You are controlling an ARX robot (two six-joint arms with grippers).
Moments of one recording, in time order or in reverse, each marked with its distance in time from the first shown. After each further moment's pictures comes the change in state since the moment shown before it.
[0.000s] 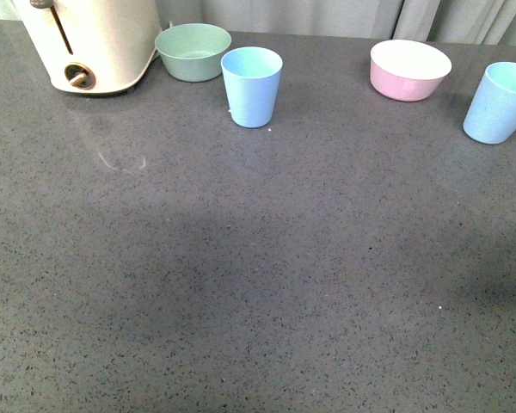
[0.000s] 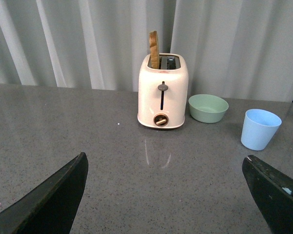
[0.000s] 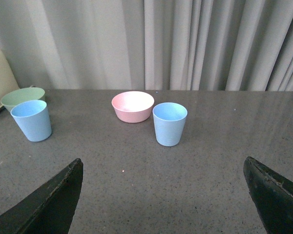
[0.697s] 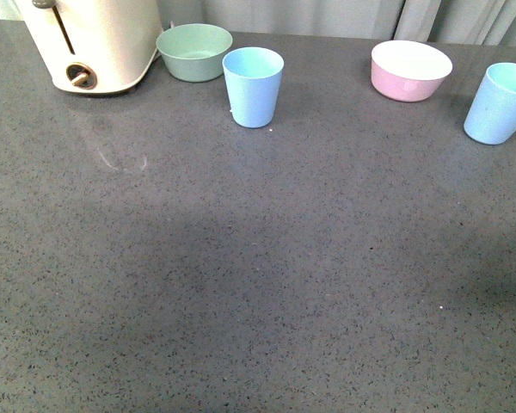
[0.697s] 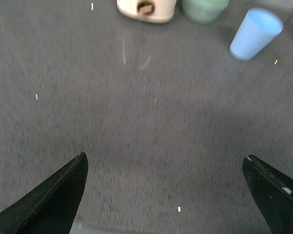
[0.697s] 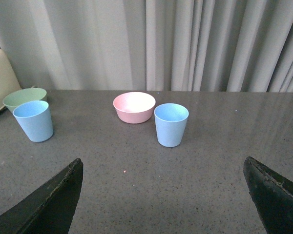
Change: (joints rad) left arm 0.007 0.348 0.204 -0.371 0.102 -0.164; right arm 0.000 0.000 0.000 0.000 0.000 0.001
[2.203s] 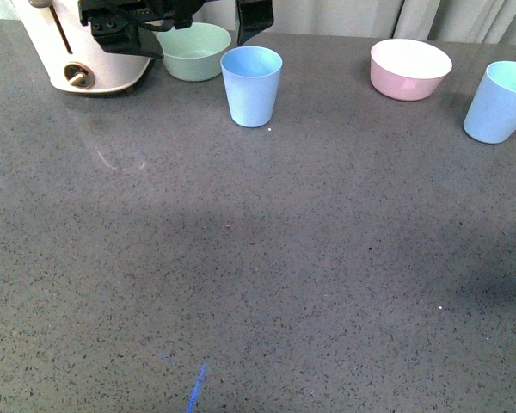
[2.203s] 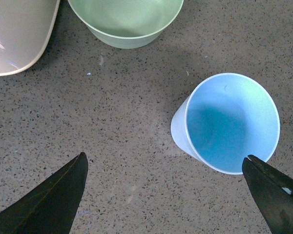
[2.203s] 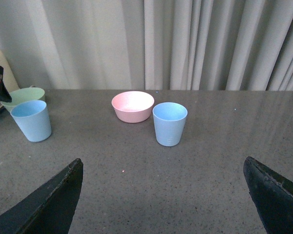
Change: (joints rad) left arm -0.397 1.867 1.506 0.020 -0.264 -0.282; right arm 0.000 0.000 0.000 0.000 0.001 0.000
